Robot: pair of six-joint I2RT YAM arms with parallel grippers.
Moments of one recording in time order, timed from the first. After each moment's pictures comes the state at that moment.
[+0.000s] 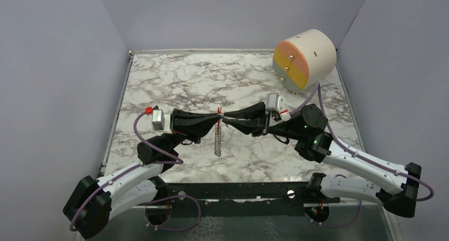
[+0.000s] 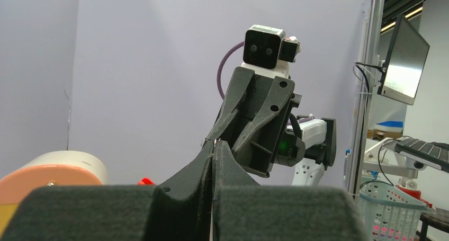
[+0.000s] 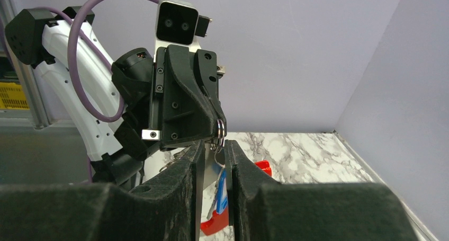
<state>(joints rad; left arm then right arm) -0.71 0.92 0.36 1.51 0.42 -0.69 1.03 0.99 0.90 0.41 -0.39 -0.09</state>
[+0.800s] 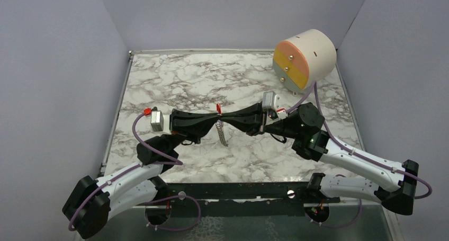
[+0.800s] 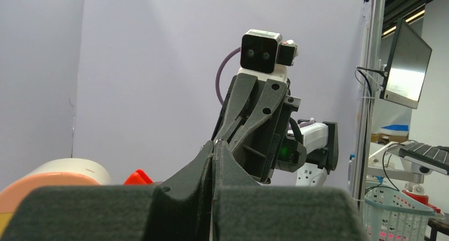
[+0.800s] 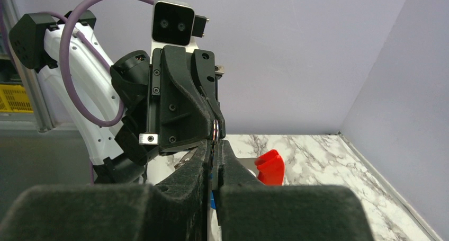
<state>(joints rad) -0.73 0.92 0.37 1.51 0.41 -0.66 1.03 1.02 0.92 0.42 -0.39 -0.08</state>
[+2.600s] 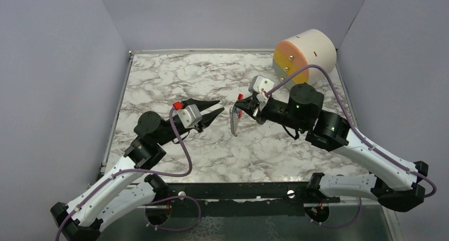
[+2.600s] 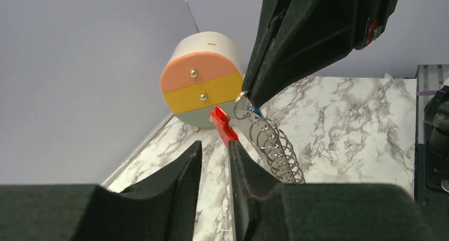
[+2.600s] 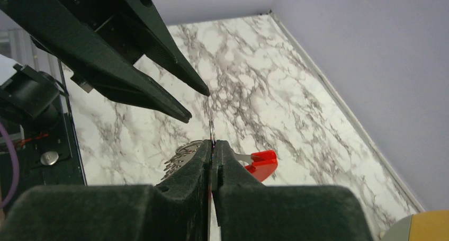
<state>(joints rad) -0.74 0.71 0.74 0.18 0.35 0.22 1.03 1.10 1.33 -0.40 -0.04 -0.28</state>
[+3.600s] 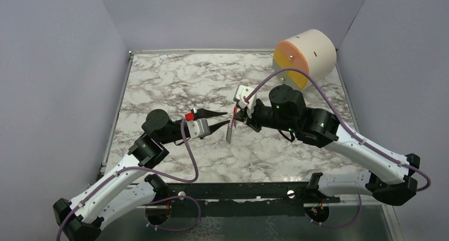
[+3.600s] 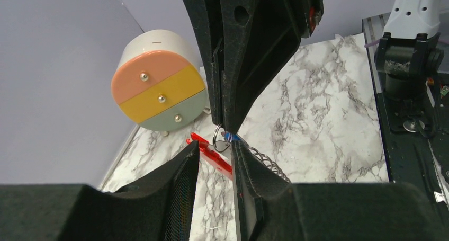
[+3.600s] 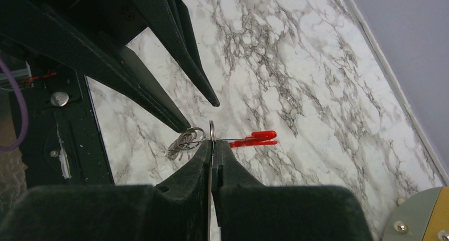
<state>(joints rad) -0.74 0.75 0.72 0.14 0.59 0.36 1.07 1.16 1.36 -0.58 -0.05 -0.28</state>
